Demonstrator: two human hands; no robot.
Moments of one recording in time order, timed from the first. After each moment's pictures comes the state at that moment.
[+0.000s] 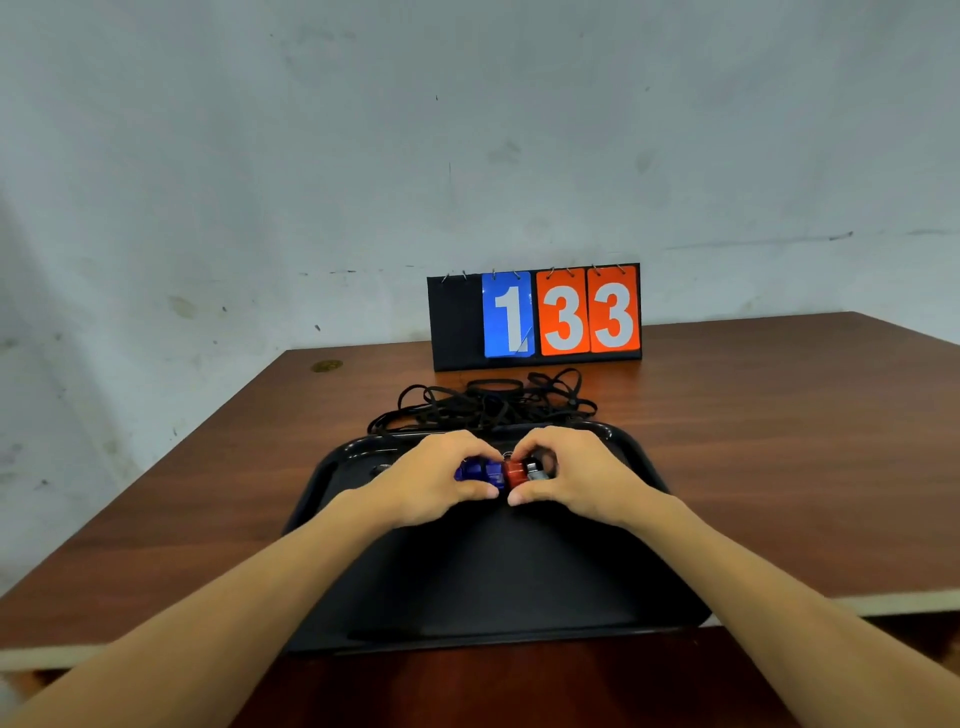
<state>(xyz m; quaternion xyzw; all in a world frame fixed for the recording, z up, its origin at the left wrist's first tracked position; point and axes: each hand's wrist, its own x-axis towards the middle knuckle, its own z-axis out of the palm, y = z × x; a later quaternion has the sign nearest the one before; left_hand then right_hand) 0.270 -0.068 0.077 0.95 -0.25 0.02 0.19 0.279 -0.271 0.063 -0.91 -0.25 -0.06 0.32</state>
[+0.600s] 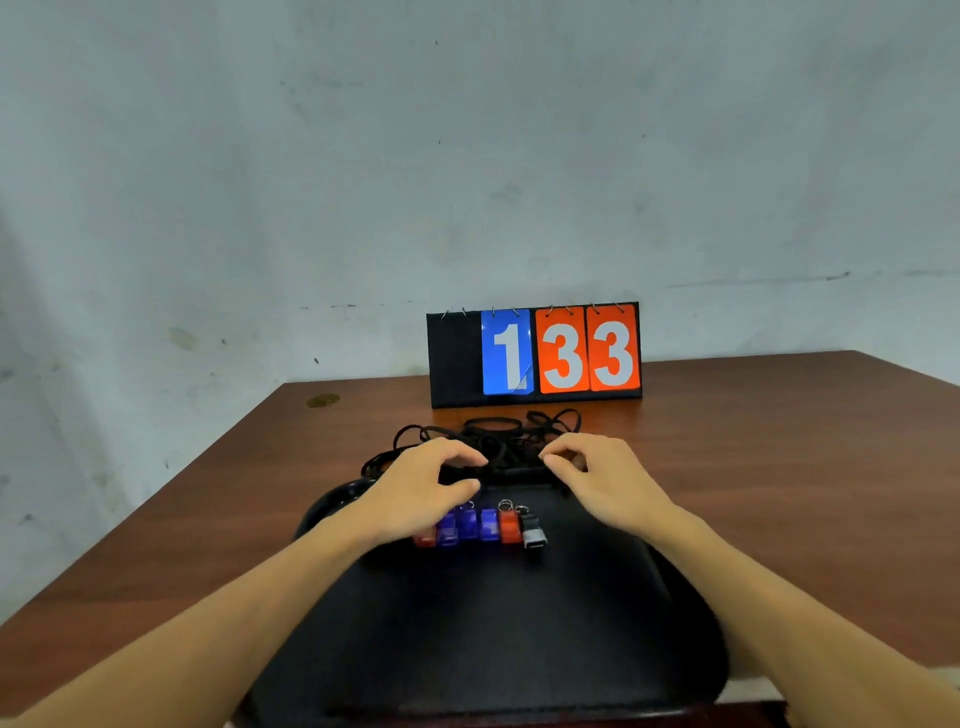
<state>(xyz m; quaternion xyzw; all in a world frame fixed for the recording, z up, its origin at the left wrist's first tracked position) 0.284 -0.063 0.097 0.93 -0.19 0.07 0.29 0.303 -0.292 0.082 -0.91 -0.18 -0.12 0.35</state>
